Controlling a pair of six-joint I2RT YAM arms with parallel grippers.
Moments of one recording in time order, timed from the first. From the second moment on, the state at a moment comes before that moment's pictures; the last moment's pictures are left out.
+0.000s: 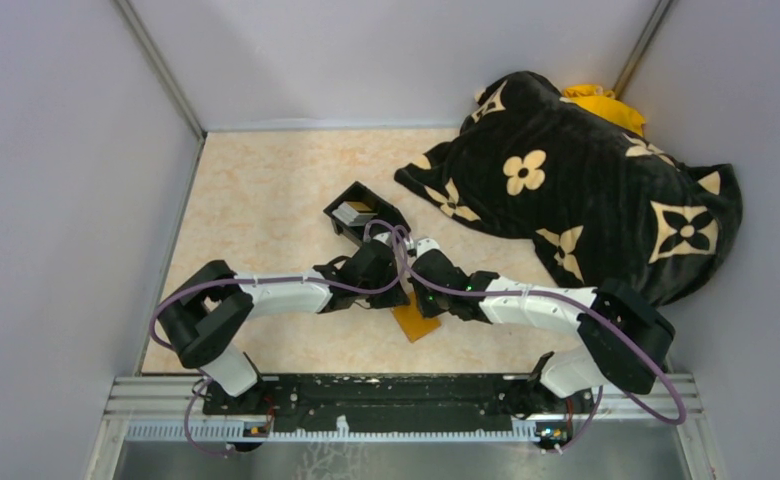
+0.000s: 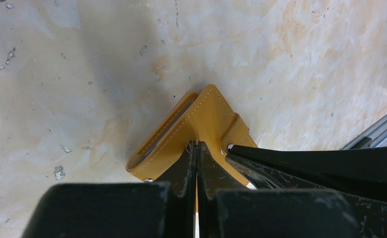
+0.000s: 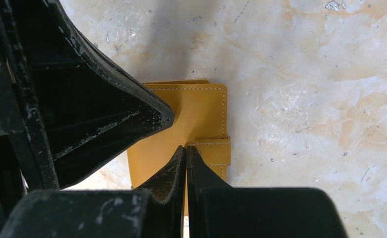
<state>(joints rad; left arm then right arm) -0.93 1.63 0.77 0.04 0.02 -0.91 0.94 1.38 0.68 -0.21 0.13 0.46</state>
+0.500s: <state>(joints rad) -0.93 1.63 0.77 0.04 0.02 -0.91 0.94 1.38 0.64 -0.14 0.13 0.51</state>
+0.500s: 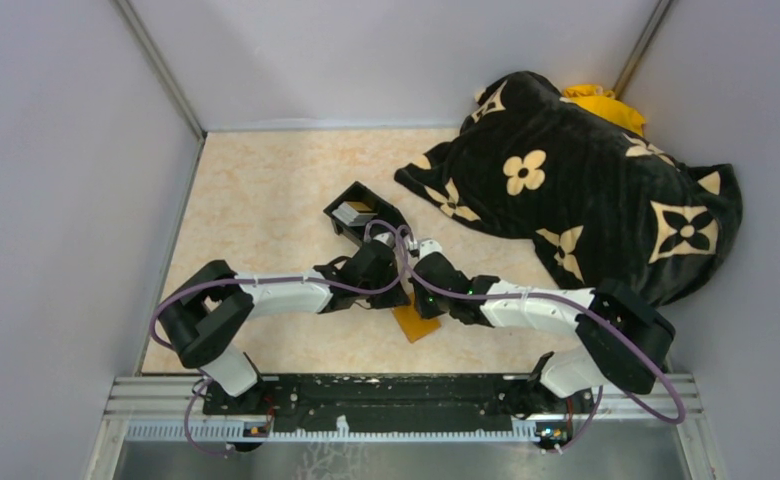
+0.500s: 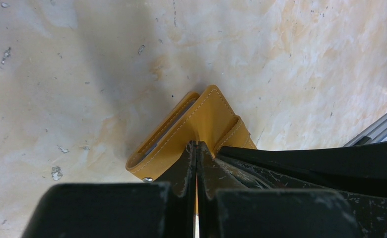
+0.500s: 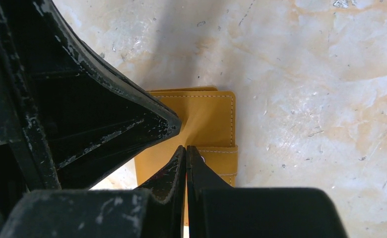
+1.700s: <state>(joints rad) -1.01 1.66 0.88 -0.05 0.01 -0.89 0.95 1.16 0.36 0.05 0.23 0.84</state>
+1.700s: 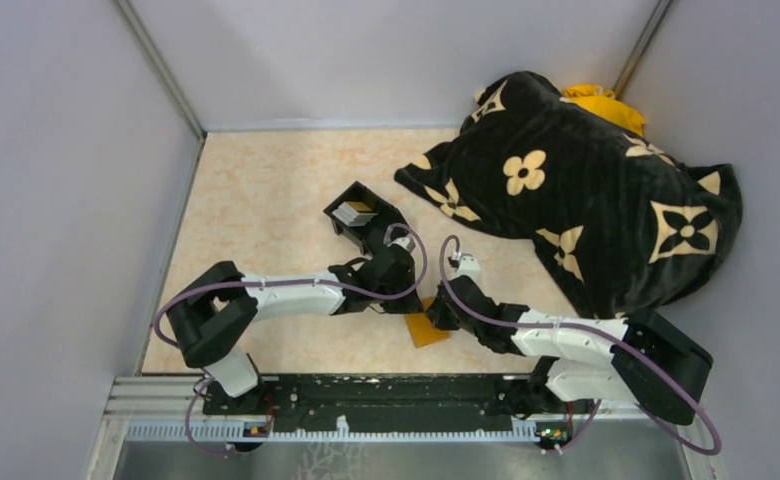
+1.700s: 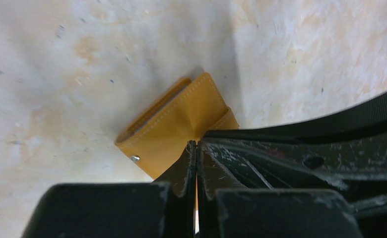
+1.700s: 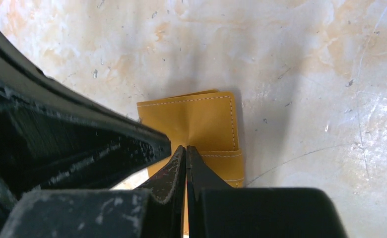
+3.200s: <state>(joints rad) -1.19 1.72 0.91 -0.08 -0.07 -1.04 0.96 1.13 0.05 0.52 0.33 1.29</state>
